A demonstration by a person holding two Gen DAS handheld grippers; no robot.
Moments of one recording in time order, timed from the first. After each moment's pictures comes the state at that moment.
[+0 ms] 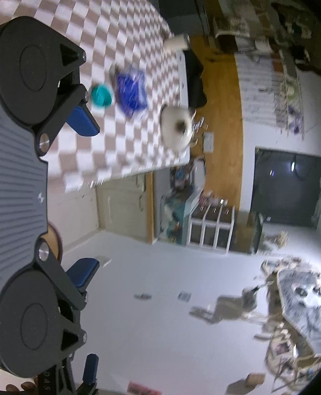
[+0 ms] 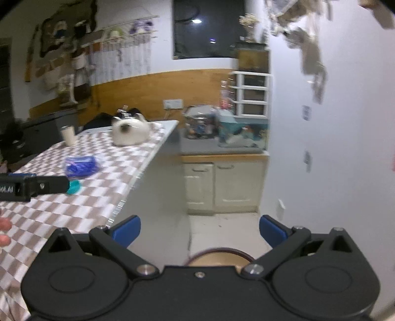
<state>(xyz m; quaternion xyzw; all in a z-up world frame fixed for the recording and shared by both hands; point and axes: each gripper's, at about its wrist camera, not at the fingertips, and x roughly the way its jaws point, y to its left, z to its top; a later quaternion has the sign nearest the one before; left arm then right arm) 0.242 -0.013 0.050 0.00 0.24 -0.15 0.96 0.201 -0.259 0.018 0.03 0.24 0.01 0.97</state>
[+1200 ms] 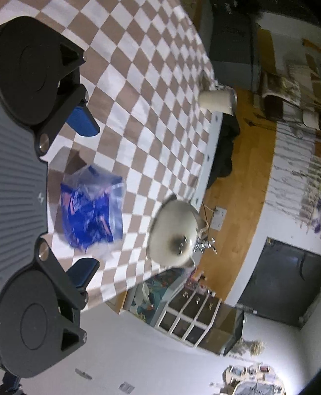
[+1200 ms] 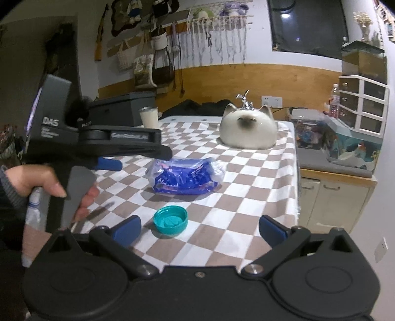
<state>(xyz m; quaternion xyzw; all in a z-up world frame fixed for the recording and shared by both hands) 0.475 0.168 -0.017 -0.13 0.28 -0.04 0.95 0.390 -0.035 -0.021 0.00 0.24 0.19 0.95</state>
